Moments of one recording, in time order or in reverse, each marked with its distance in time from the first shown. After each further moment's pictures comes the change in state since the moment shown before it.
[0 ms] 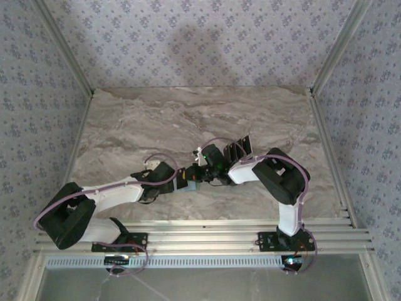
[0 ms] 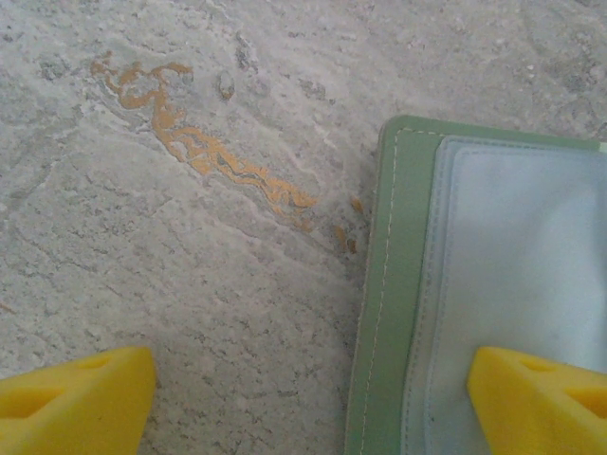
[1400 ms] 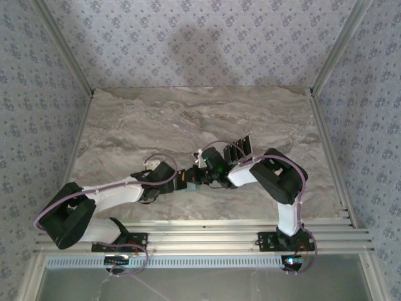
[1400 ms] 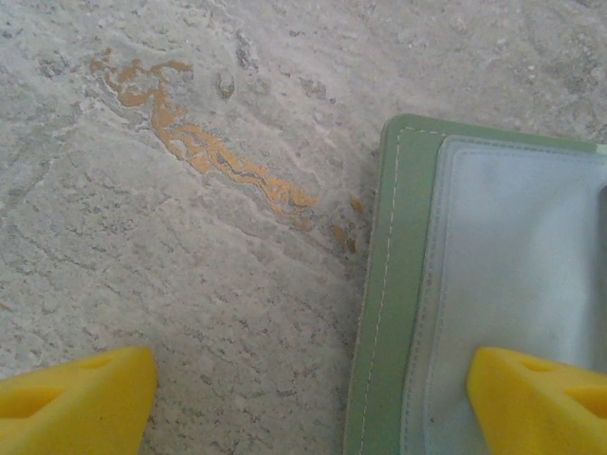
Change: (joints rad) left arm -0.002 0.002 0.000 0.000 0.000 -0.008; right arm 0.015 0.018 -0.030 0.067 0.012 0.067
